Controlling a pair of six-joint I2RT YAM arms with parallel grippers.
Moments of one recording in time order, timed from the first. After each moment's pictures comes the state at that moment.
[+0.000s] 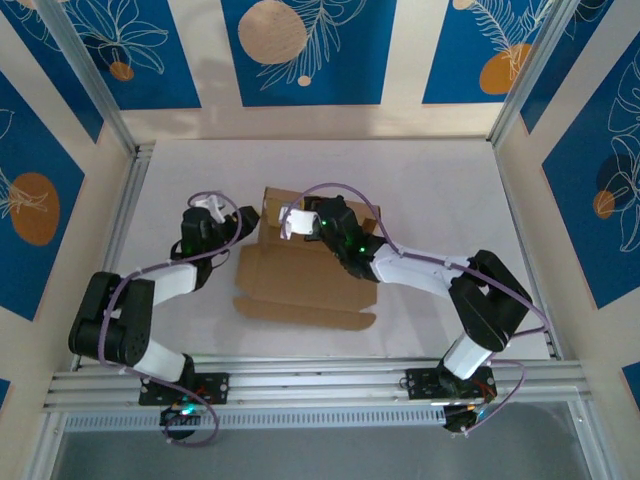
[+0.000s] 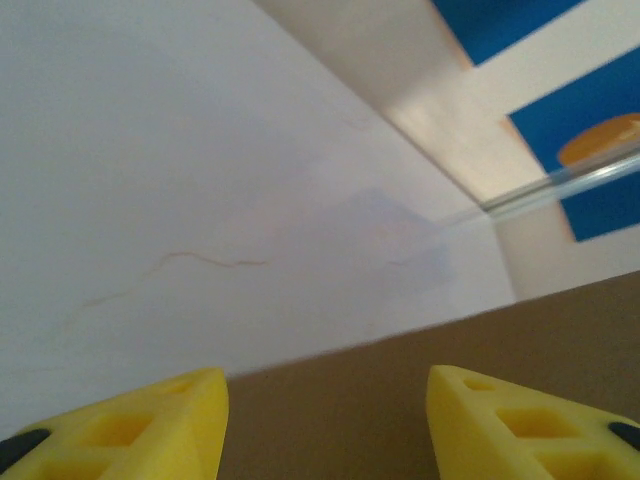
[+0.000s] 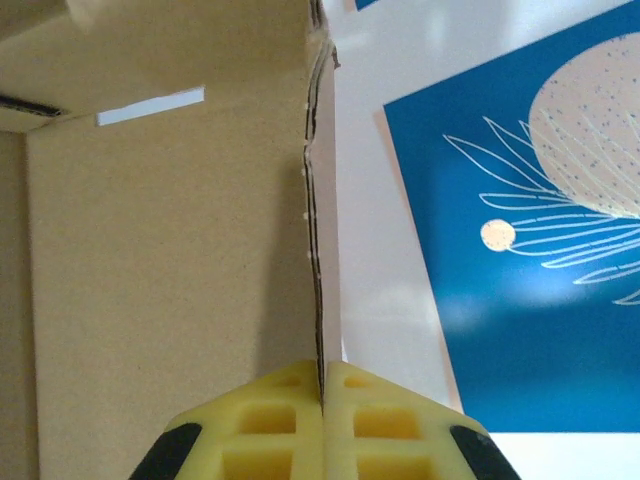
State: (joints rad) left arm -0.21 1.50 0.57 0.60 0.38 -0.81; right arm 0.83 1.63 1.00 0.32 0.32 -1.02
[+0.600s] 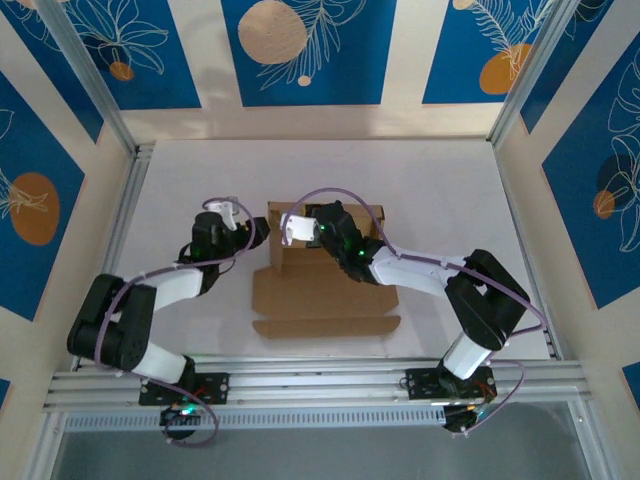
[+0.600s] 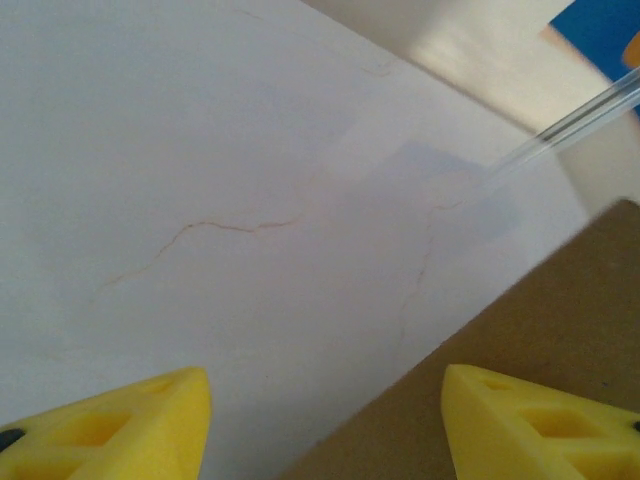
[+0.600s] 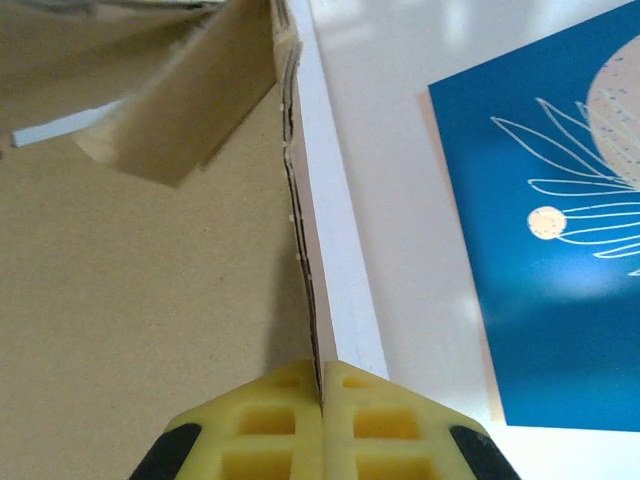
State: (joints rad) left arm -0.31 1.44 0.56 0.46 0.24 -0.54; right arm 0.84 1.64 0.98 0.28 0.31 -1.00
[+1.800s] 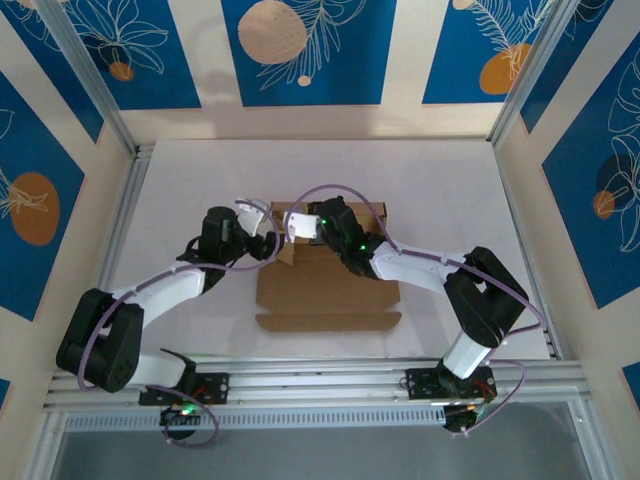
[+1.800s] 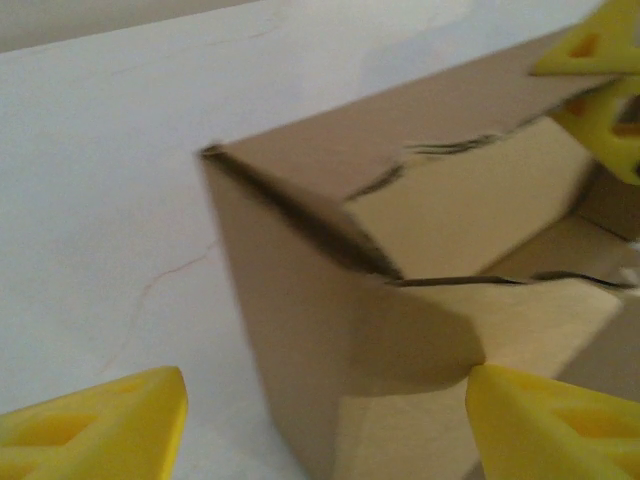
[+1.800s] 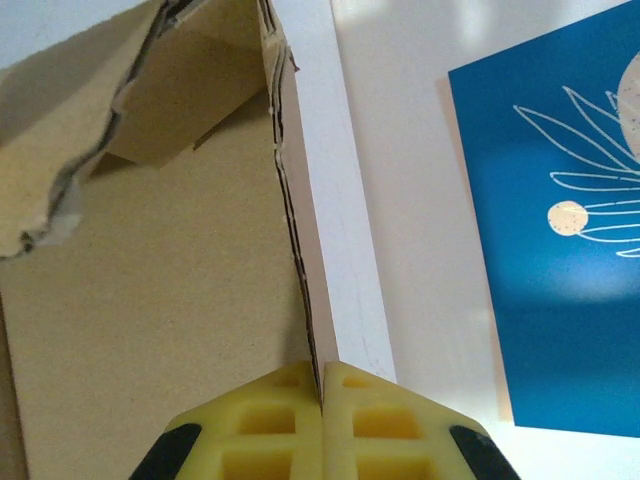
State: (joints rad) left arm -0.40 1.37 0.66 0.23 0.29 0.02; right arm 0.80 1.65 1.01 0.24 0.28 -1.02
